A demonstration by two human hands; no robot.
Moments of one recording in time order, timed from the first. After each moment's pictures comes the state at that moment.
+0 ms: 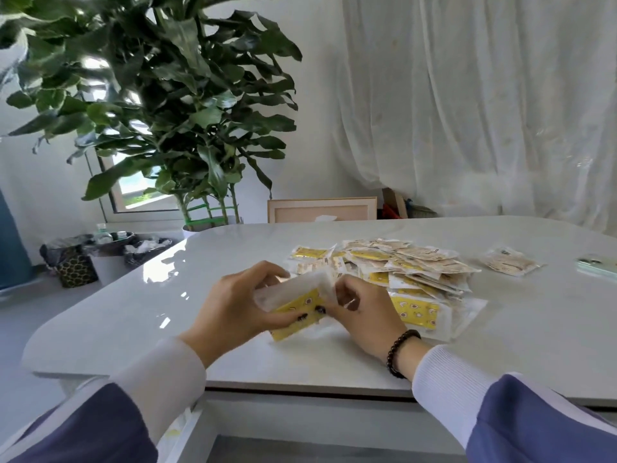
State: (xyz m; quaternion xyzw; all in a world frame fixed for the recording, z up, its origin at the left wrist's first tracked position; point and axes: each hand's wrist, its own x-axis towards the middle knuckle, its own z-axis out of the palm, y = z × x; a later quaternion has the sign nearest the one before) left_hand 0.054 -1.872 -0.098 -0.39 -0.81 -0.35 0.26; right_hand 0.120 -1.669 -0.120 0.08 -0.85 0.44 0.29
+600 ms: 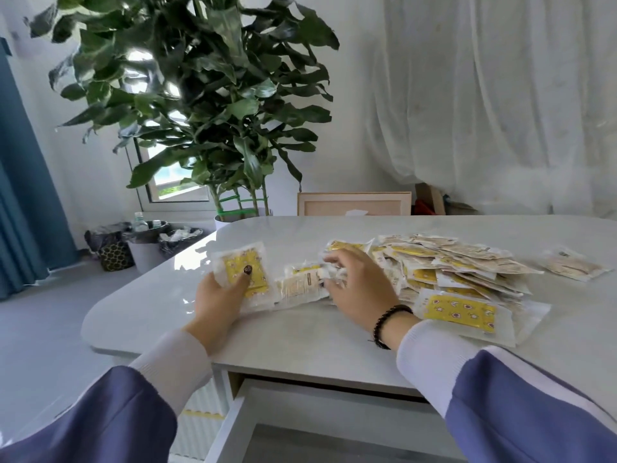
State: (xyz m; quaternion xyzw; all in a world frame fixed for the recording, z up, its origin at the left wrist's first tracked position) left_hand 0.000 -1.932 -0.123 0.05 -0.77 -0.63 0.12; right_hand 0.060 -1.716 -0.118 0.11 -0.90 0.26 0.34
